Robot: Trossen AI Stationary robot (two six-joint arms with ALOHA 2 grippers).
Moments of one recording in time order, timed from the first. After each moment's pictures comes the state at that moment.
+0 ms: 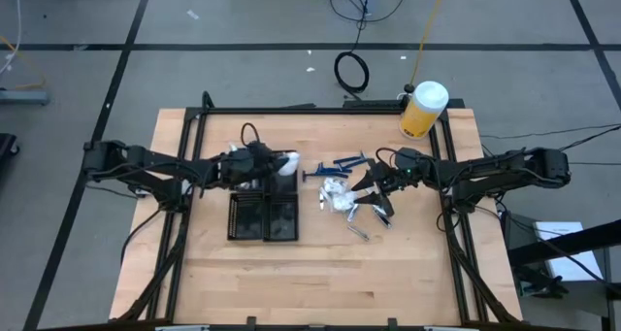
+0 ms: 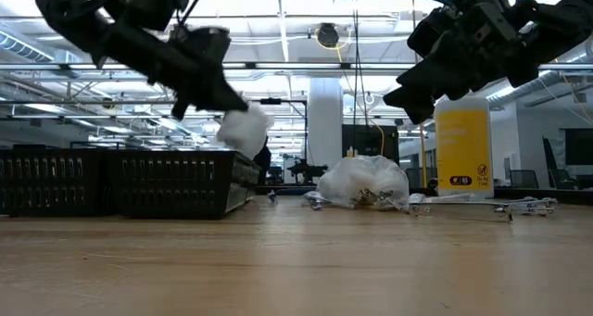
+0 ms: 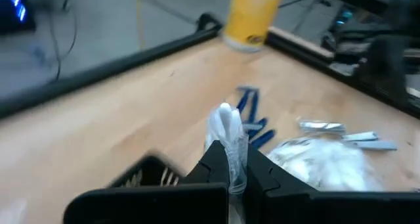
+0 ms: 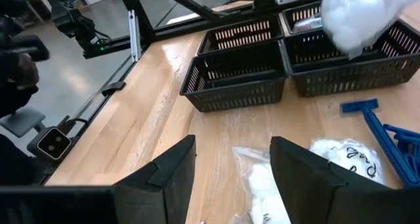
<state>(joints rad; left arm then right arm) 0.12 1.31 0.49 0.48 -0.34 -0.39 -0.20 1.16 0.37 0.48 -0.47 0.16</state>
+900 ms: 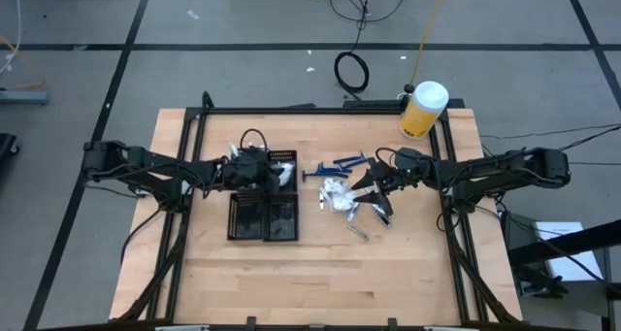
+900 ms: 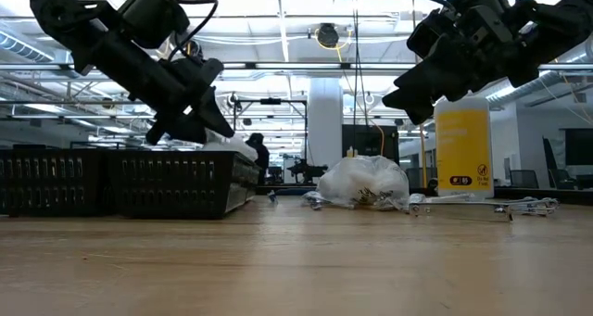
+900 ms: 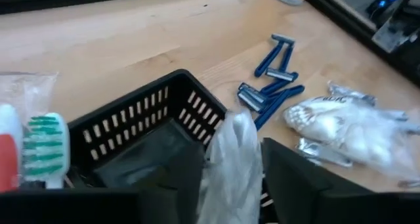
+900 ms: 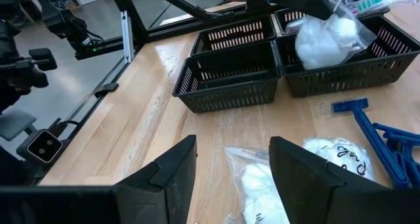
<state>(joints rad) 0.11 1.31 0.46 0.29 -0.34 -0.63 -0.20 1.16 0.37 0.47 -0.44 0.16</state>
